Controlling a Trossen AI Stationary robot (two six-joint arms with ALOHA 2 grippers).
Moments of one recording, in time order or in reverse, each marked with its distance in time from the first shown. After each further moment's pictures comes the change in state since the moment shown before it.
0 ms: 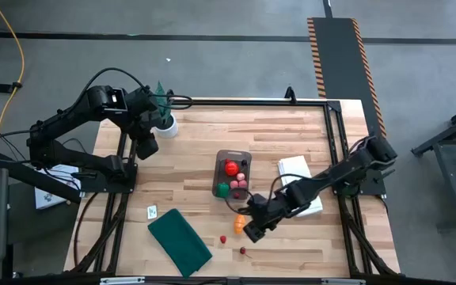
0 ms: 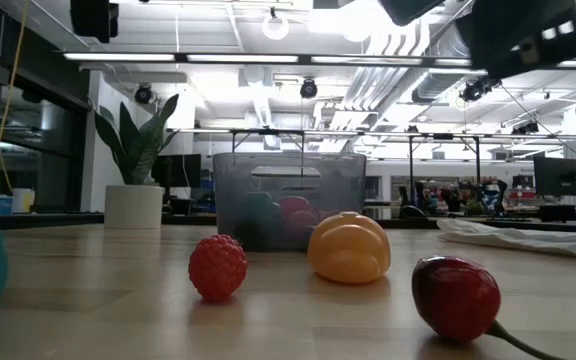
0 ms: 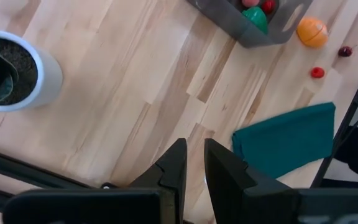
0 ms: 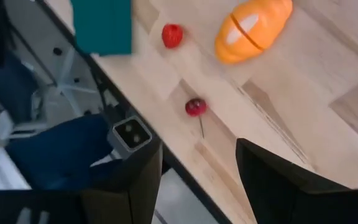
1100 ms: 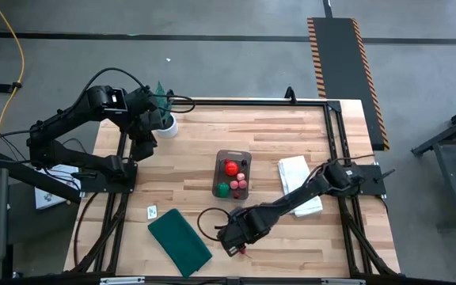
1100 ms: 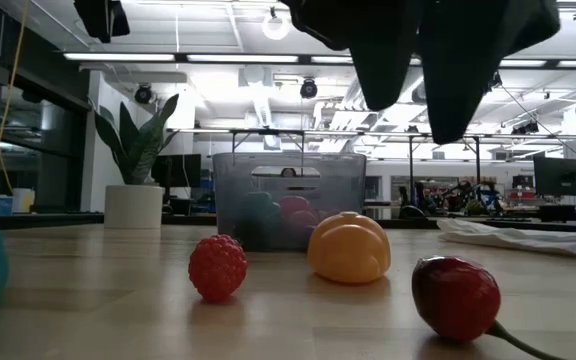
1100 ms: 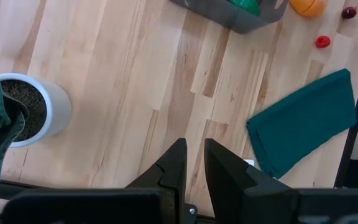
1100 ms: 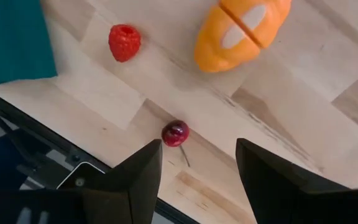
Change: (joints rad) left arm 0.000 0.000 0.000 0.000 0.000 0.219; right arm 0.022 0.519 0.685 -0.573 0.044 0.071
